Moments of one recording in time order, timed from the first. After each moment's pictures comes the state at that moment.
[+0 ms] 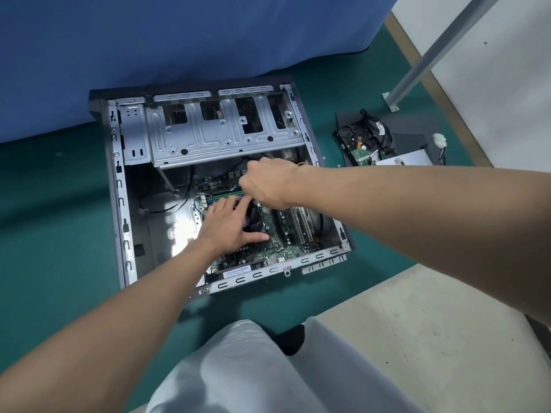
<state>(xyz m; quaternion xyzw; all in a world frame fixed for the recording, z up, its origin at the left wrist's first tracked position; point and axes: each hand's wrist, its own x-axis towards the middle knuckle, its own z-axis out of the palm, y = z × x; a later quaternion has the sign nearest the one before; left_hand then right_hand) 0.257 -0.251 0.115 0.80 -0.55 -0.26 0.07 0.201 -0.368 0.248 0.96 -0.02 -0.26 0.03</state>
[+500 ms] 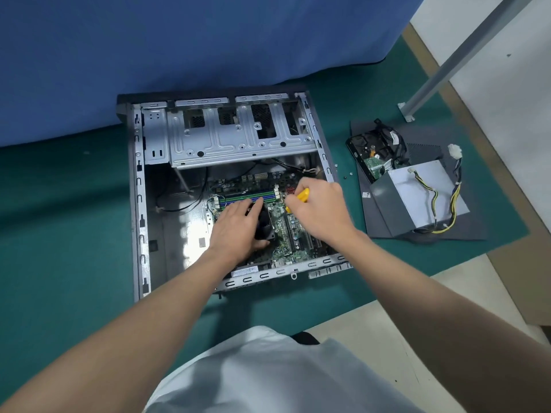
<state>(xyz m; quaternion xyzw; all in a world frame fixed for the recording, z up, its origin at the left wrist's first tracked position) 0.241 -0.244 0.132 0.82 -0.54 -0.19 0.03 0.124 -0.362 0.212 0.85 -0.42 0.07 -0.30</state>
